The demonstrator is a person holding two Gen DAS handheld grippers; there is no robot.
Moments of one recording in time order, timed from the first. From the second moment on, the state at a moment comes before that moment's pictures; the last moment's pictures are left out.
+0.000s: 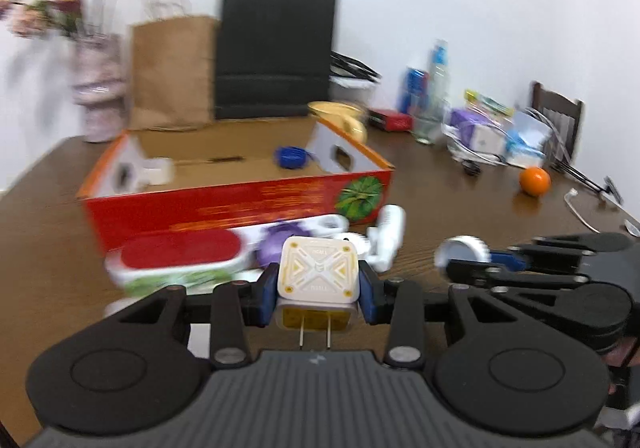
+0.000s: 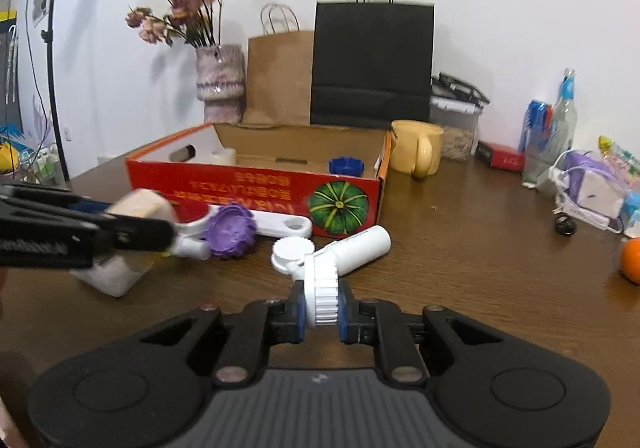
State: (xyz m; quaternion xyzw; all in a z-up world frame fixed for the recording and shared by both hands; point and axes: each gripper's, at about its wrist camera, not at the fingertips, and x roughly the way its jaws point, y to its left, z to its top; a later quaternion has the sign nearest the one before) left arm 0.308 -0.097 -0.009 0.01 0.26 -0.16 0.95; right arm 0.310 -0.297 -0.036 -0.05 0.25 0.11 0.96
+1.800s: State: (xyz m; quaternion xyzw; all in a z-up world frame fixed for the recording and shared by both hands) left arm 0.314 0.001 0.067 -0.03 0.19 -0.07 0.98; right arm 0.325 -0.258 0.055 -0.01 0.16 0.18 0.97
